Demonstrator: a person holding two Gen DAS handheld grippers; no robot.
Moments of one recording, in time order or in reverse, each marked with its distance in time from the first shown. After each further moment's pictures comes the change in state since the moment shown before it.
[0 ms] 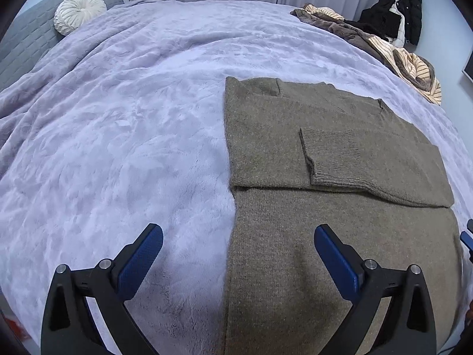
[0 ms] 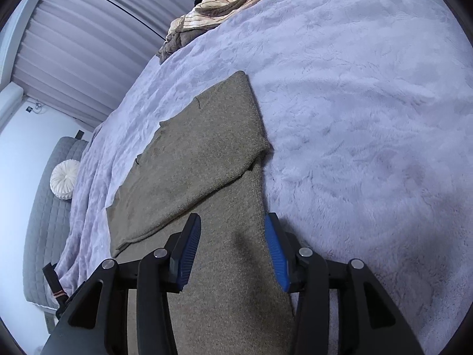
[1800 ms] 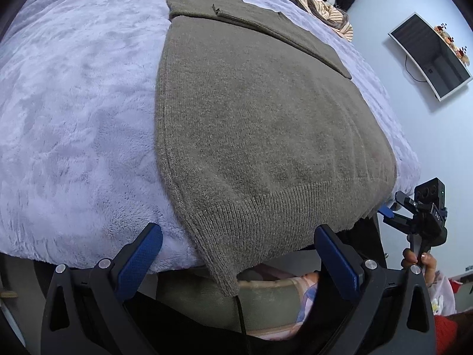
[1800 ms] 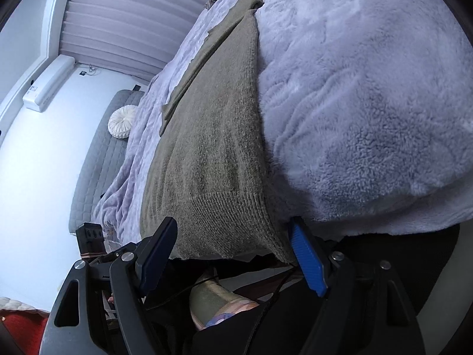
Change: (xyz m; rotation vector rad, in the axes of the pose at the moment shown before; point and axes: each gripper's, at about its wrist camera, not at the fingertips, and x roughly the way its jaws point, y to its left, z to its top) left arm -0.095 0.019 -0.214 0.065 0.227 -0.440; right arm -0.073 -0.077 -0.204 -0.037 0.219 0.329
